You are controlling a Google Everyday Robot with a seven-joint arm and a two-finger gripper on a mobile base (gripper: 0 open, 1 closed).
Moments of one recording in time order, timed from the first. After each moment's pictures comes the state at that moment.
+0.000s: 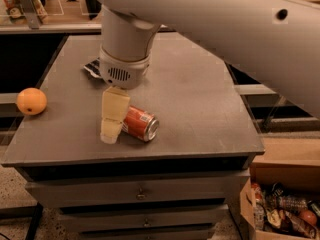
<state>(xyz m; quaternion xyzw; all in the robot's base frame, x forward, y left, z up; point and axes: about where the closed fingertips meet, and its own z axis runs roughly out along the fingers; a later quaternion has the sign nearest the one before) 0.477 0.077 0.898 -0.66 0.75 0.05 0.11</state>
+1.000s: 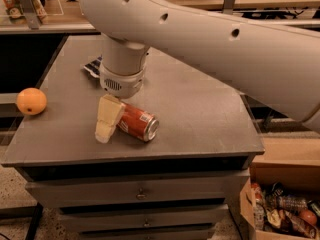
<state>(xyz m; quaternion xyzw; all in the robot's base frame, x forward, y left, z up) 0.510 0.087 0.848 -0.57 0.82 0.05 0.08</state>
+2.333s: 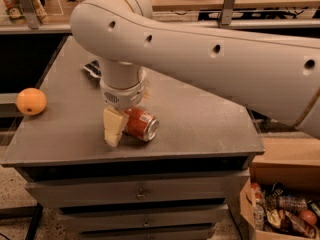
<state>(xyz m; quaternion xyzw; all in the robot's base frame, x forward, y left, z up) 0.508 0.072 0.821 -0.51 0.86 -0.02 0.06</state>
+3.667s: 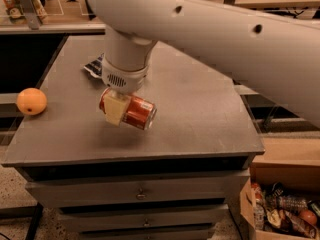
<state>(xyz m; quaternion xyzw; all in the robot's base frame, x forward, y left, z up) 0.504 0.087 0.865 -0.58 0.80 0.05 0.11</state>
